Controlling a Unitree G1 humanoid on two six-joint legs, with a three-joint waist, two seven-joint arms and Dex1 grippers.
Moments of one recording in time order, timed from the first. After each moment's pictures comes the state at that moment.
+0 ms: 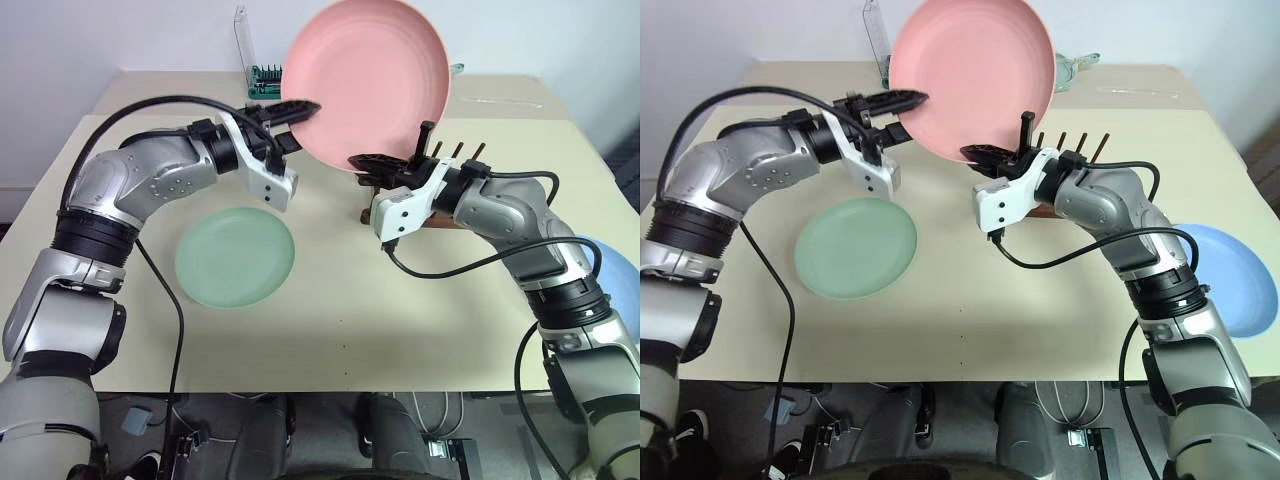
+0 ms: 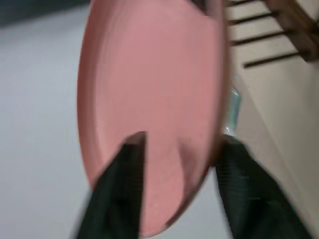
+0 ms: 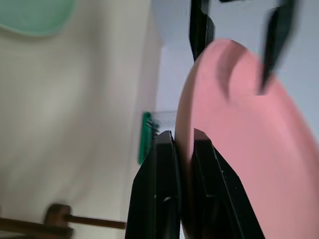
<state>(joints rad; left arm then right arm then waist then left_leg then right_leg) -1.03 0.71 -0.34 0.43 0.43 -0.75 -0.39 -0.76 -0.68 0.22 0.04 -0.51 -0.44 0.56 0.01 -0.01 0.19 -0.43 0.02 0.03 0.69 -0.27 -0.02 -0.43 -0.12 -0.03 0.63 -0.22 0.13</state>
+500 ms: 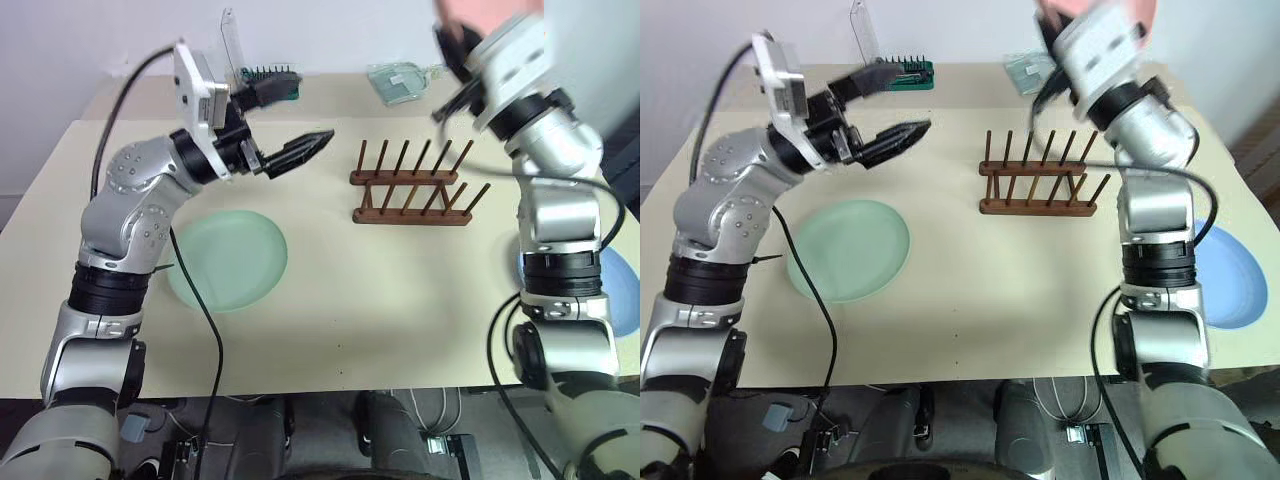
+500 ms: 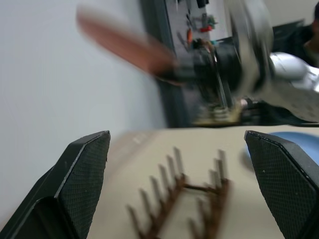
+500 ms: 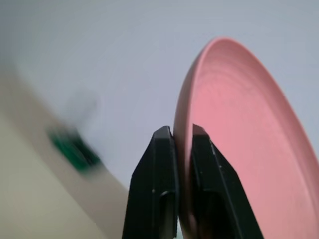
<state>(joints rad) -0.77 0.62 -0.05 -0.01 -0.78 0.36 -0.83 -0.95 -0.45 -0.22 0.08 0.31 0.22 0.52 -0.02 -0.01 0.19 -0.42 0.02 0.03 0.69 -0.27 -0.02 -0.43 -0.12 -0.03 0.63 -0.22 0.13</state>
